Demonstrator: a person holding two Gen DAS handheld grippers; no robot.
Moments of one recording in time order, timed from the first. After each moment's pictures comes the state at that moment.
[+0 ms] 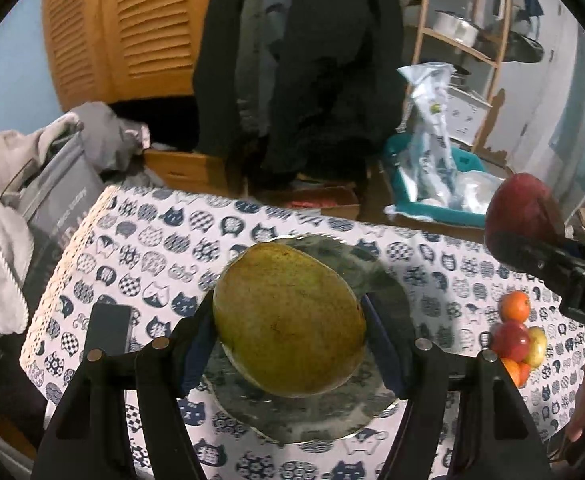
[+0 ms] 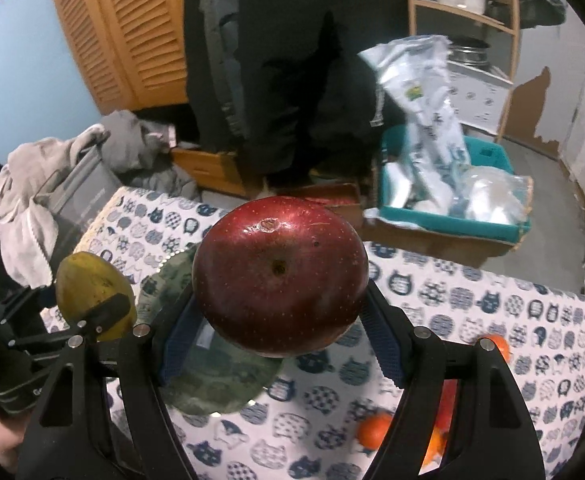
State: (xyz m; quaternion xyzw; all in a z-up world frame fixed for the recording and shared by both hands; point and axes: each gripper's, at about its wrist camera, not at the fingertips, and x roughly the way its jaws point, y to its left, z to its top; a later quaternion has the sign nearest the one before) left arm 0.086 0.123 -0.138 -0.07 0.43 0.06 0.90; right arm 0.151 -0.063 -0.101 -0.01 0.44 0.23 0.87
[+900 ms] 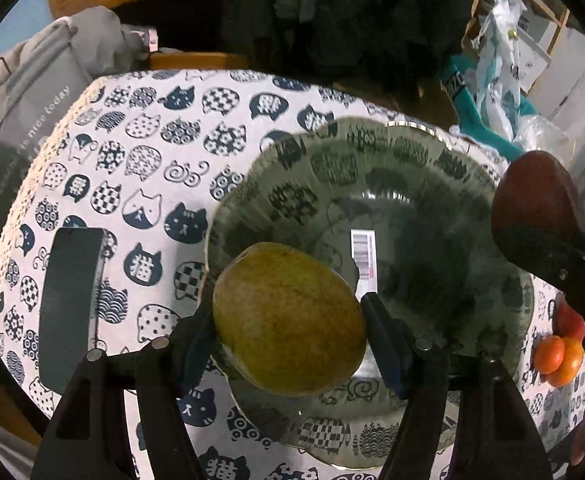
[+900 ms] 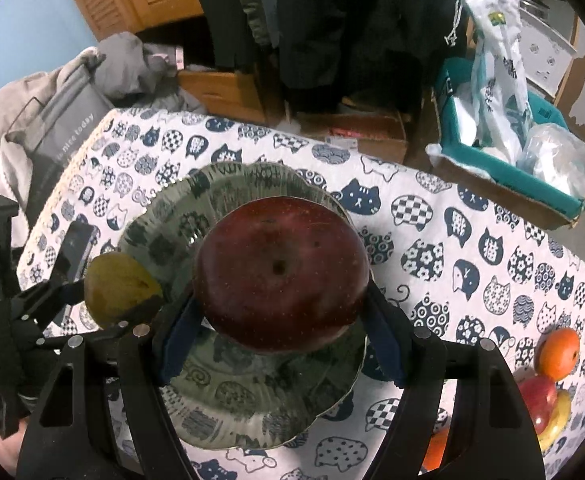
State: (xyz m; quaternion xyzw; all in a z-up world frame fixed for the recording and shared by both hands) left arm 0.114 0.163 -0.260 -0.10 0.56 0.08 0.82; right arm 0.176 0.006 -0.204 -0.05 0.54 0.25 0.80
